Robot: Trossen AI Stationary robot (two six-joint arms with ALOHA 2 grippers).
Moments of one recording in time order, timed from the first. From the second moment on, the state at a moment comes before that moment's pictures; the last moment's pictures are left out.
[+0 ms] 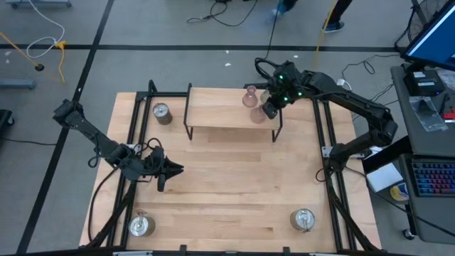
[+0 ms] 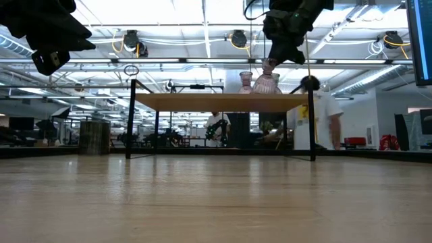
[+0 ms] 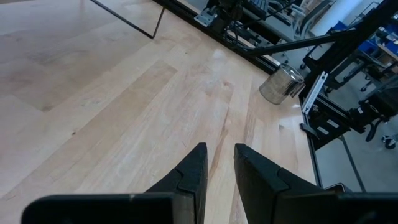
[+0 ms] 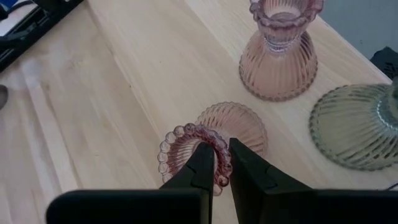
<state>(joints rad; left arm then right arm) -0.64 0.75 0.40 -0.10 -0.64 -0.83 -0.59 1.45 1.43 -0.97 -0.22 0.15</state>
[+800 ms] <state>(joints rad) -0.64 0.75 0.40 -0.10 -0.64 -0.83 -0.59 1.46 1.50 -1.04 -0.19 0.16</state>
